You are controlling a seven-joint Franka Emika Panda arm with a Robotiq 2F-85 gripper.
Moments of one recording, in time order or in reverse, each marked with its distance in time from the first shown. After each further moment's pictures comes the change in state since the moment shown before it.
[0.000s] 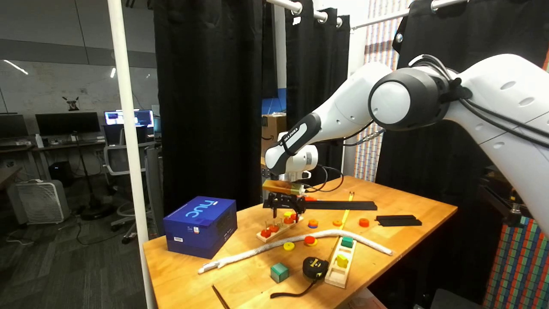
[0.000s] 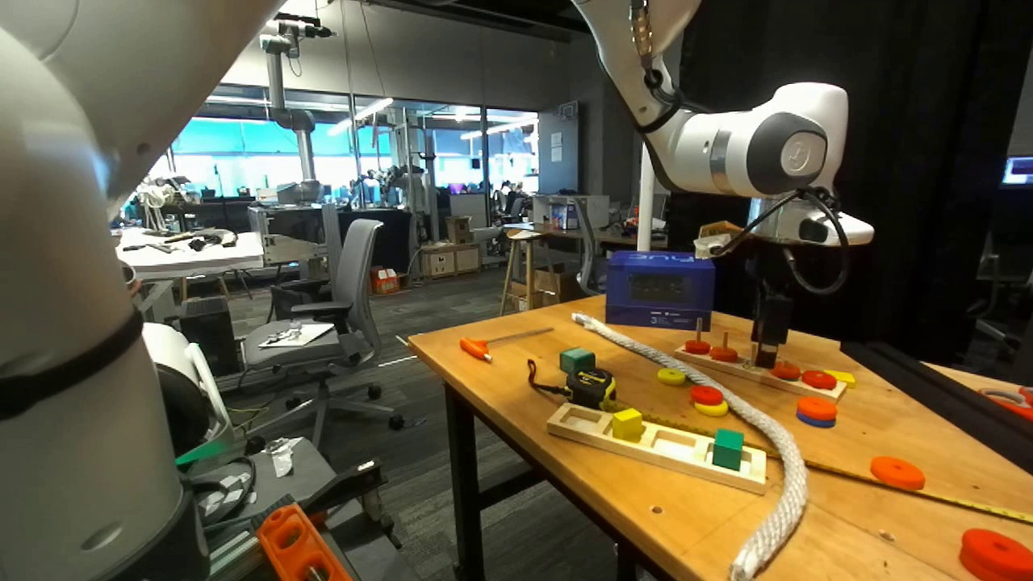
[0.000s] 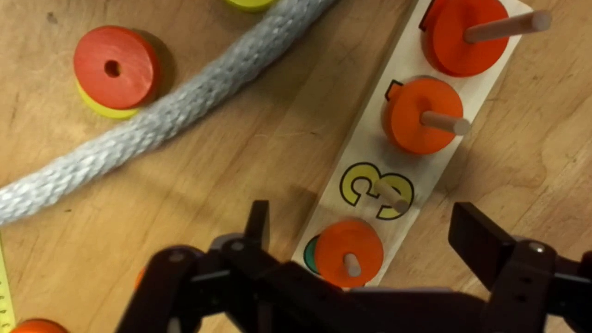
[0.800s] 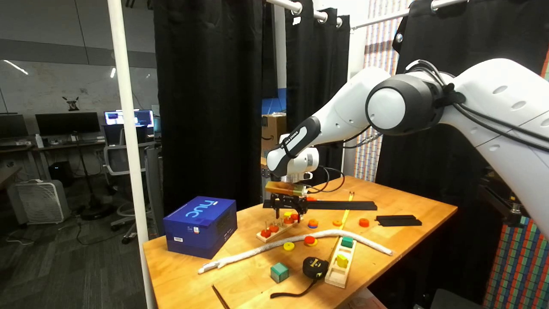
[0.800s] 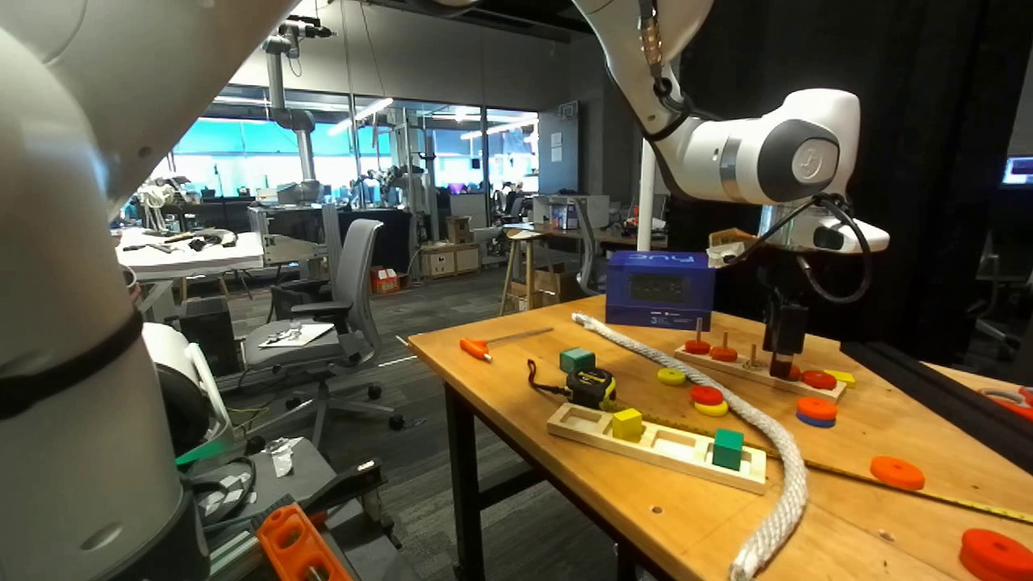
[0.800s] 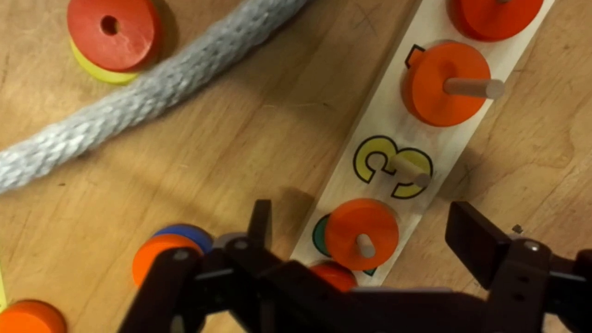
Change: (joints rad) arm -0.001 0.030 -0.021 0.026 0.000 0.005 -0.028
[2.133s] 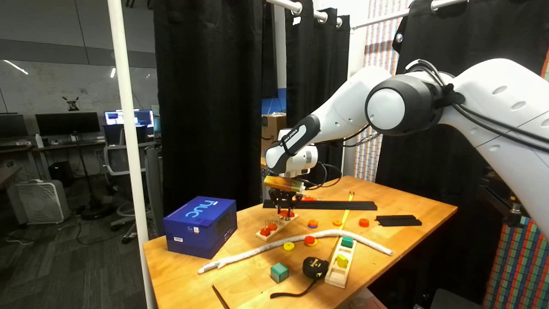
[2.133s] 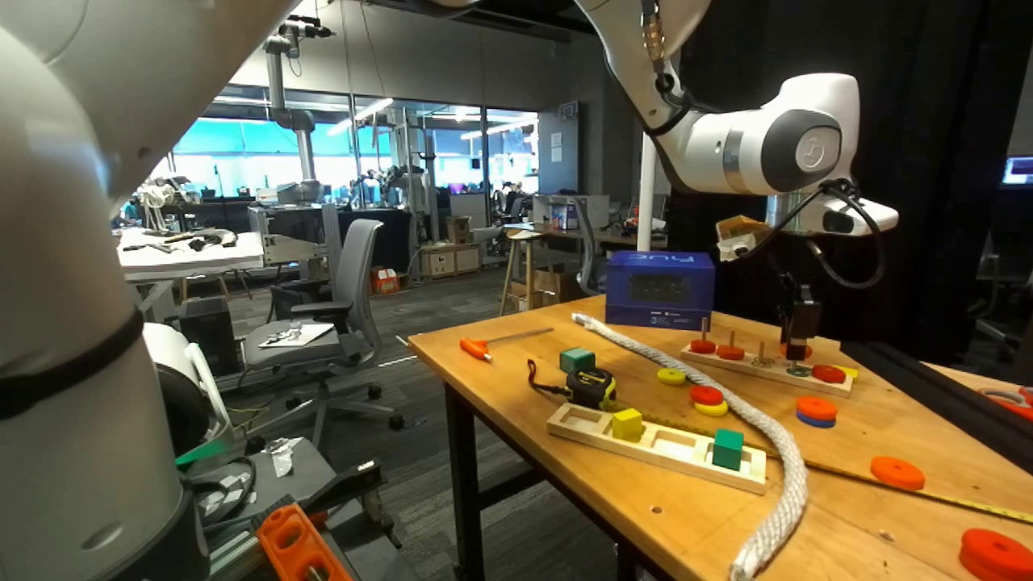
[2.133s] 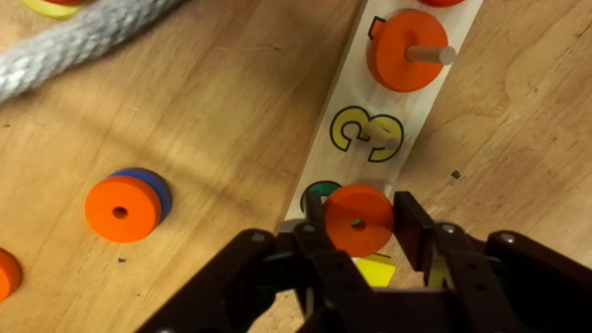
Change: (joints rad) arm 0.008 -0.001 -0.010 0.029 -0.017 0.076 -0.013
